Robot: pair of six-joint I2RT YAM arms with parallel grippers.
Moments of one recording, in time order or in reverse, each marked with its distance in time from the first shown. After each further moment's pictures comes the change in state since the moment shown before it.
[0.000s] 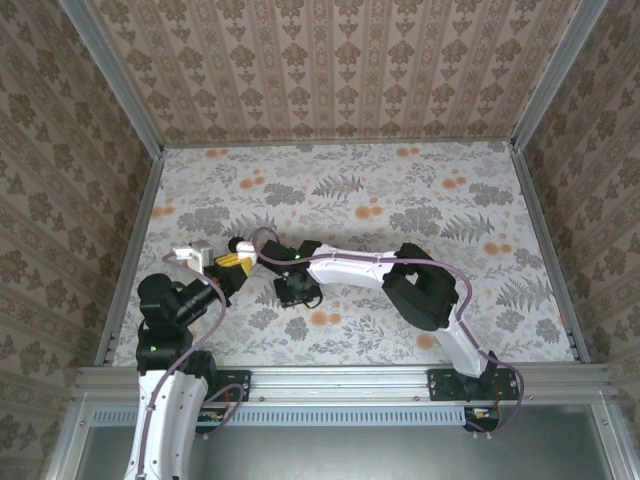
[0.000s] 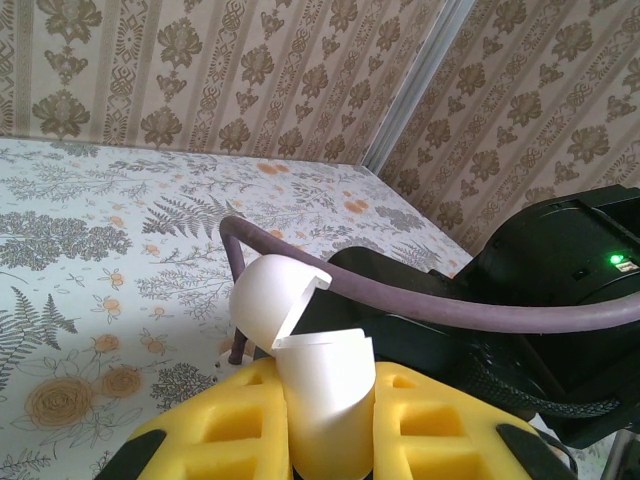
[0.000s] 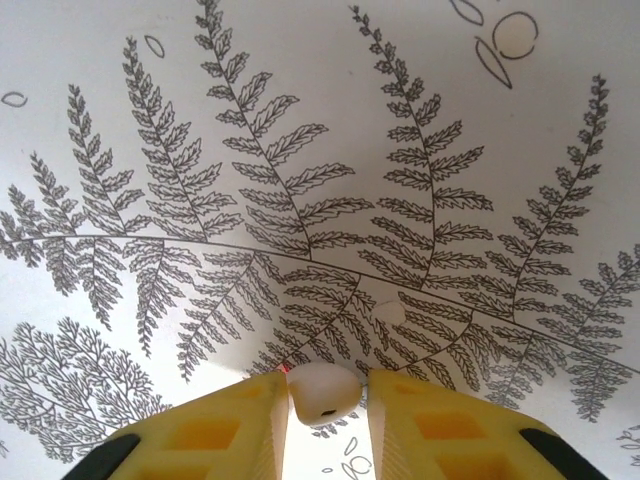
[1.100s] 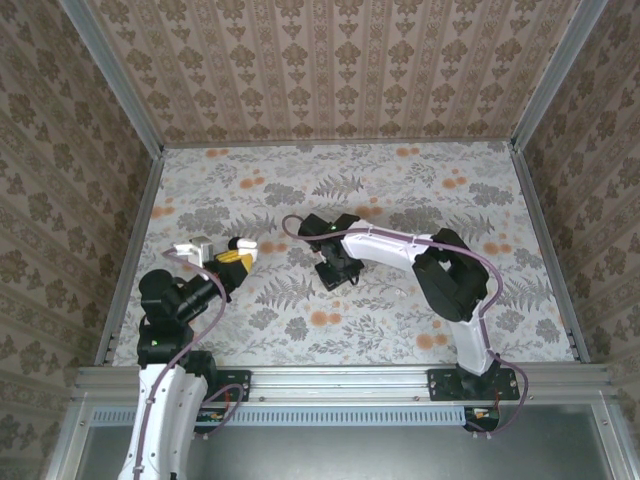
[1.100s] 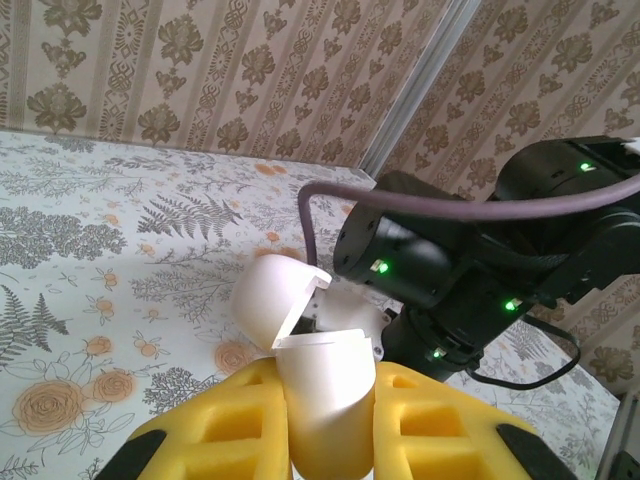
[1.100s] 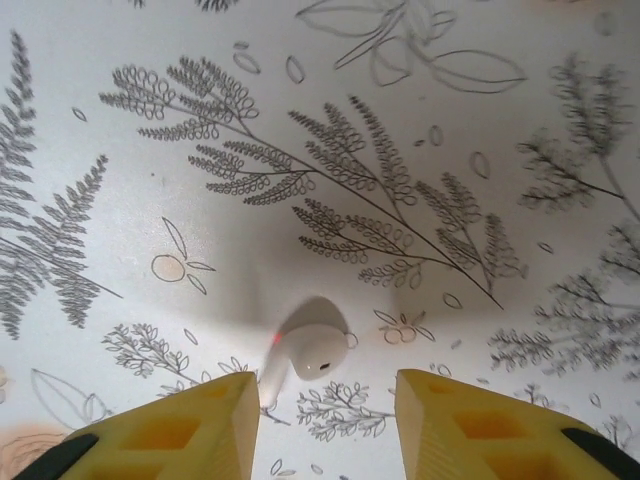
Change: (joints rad) left arm -0.005 0.055 -0.002 0.063 0.000 -0.038; right arm -0.200 -0.152 -0.134 -0.172 0.102 -0.408
